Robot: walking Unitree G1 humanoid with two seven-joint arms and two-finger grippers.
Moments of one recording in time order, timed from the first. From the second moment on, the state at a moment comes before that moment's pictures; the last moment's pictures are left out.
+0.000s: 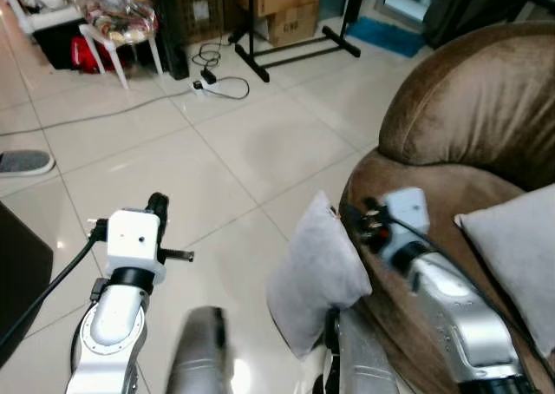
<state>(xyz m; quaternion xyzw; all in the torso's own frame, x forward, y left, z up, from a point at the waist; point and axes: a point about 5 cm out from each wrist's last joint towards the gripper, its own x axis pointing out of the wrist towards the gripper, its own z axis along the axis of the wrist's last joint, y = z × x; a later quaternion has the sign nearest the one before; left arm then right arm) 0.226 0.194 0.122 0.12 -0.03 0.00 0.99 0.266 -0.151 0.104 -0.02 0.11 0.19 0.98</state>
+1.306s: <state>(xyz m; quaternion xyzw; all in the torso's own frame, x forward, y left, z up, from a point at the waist) 0.221 0.188 0.106 0.16 0.05 -0.25 0.95 0.340 -0.116 0.071 0.02 0.13 0.11 0.98</state>
